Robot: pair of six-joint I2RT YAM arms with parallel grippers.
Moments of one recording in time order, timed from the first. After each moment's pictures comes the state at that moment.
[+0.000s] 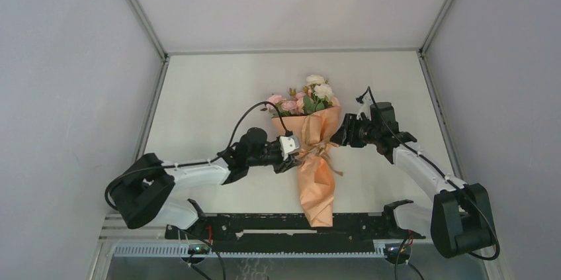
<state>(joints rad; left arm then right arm) -0.85 1.35 0.54 0.43 0.42 0.23 0.23 1.17 0.63 -0.22 -0.47 0.40</state>
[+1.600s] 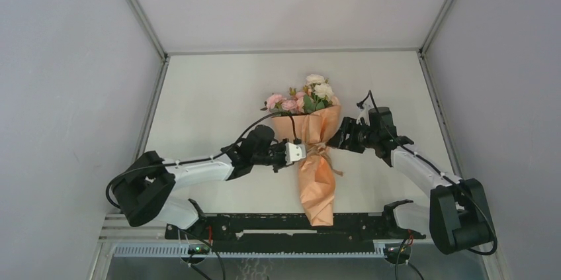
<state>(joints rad) -0.88 1.42 0.63 0.26 0.42 0.46 0.23 1.20 0.56 -0.15 -0.50 0.50</state>
